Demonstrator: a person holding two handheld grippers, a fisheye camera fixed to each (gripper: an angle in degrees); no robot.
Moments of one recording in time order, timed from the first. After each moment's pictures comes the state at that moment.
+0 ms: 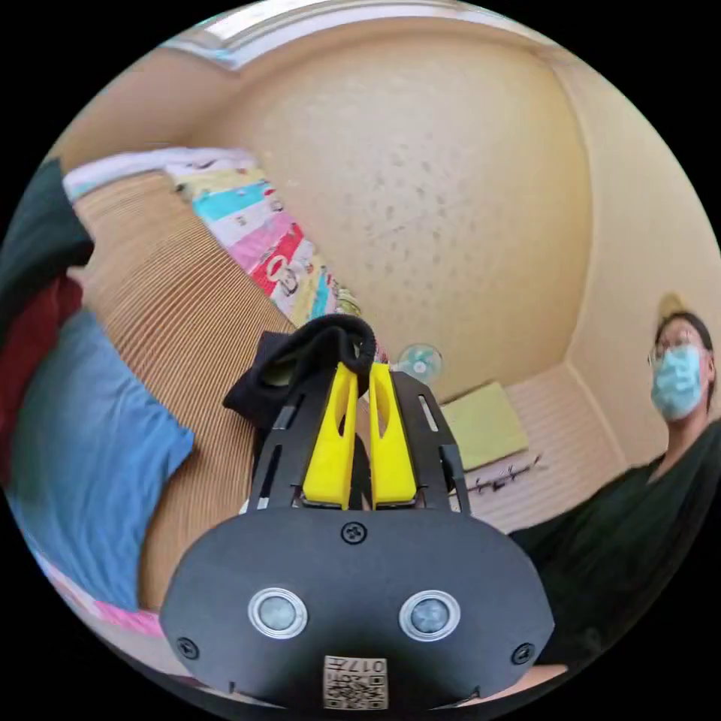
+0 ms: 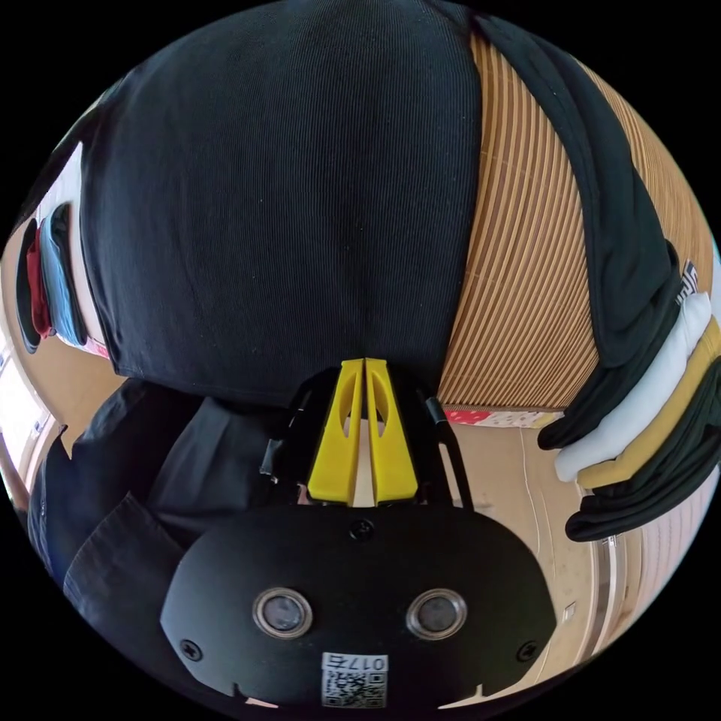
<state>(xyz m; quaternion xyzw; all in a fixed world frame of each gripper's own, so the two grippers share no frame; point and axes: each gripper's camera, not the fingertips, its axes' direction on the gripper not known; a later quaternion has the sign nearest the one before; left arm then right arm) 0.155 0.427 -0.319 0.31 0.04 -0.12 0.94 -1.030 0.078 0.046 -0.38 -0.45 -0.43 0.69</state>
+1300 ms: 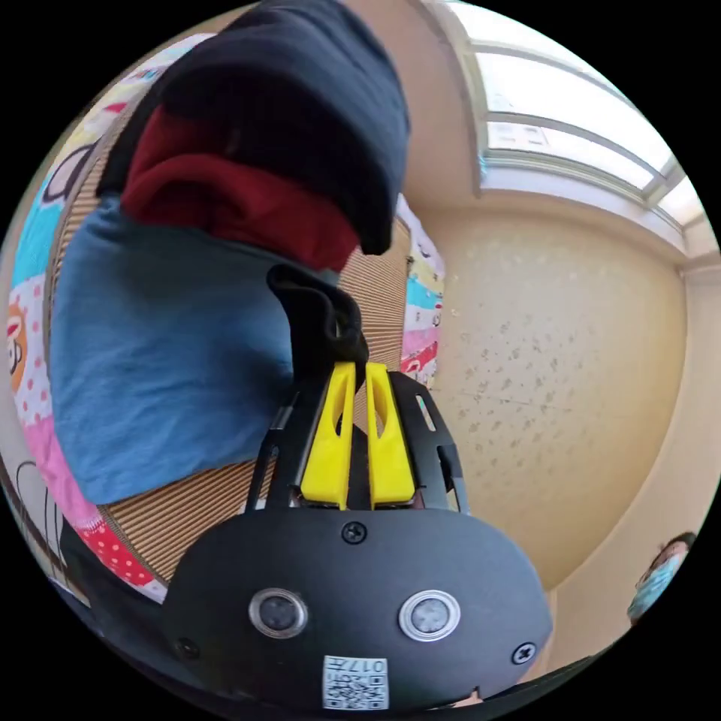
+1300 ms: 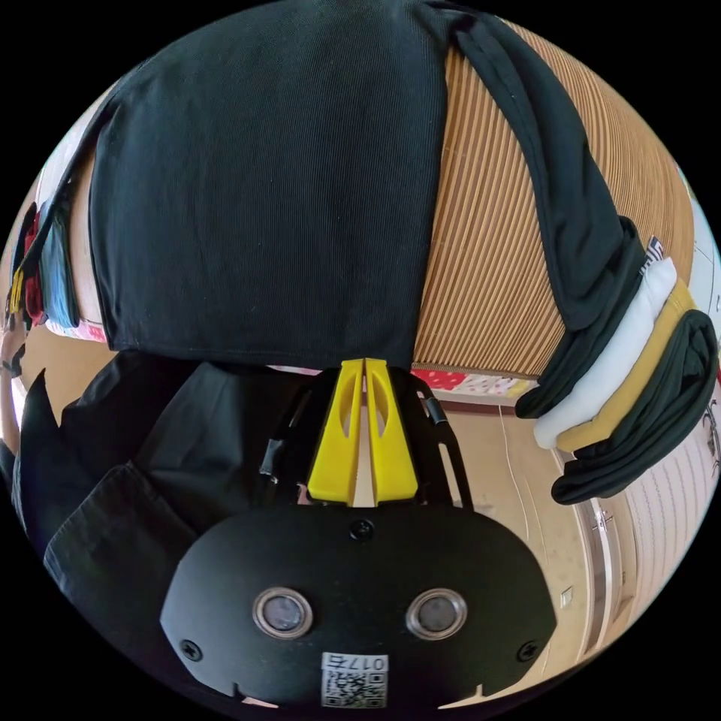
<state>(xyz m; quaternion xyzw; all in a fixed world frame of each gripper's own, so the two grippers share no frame) 0.095 0.614 -0.283 0.48 0.02 -0.47 0.74 -0.972 0.139 0.097 -0.36 -0.42 -0.42 0.71</state>
